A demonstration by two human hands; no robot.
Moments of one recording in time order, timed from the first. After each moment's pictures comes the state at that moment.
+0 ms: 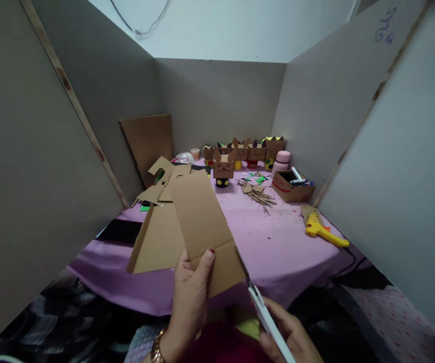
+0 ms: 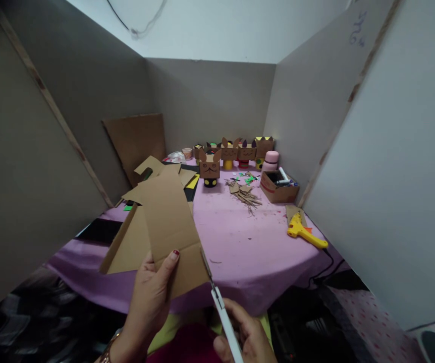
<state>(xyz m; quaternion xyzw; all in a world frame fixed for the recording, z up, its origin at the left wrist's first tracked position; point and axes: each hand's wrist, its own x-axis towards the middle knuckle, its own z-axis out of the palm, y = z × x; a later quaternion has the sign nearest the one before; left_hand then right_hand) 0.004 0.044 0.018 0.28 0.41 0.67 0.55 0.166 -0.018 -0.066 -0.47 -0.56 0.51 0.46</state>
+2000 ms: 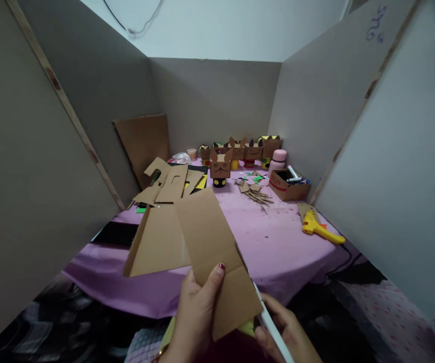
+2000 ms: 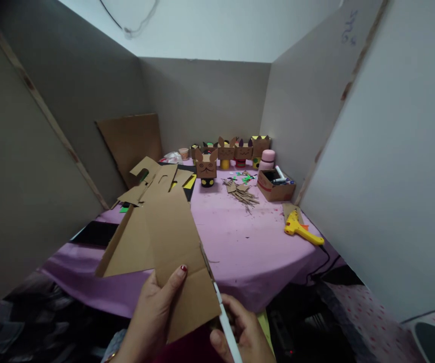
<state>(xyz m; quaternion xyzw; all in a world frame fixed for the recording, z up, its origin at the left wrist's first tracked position) 0.014 0.023 0.022 0.28 0.48 0.57 0.60 0.161 -0.010 -0.051 -0.37 -0.54 0.58 0.48</state>
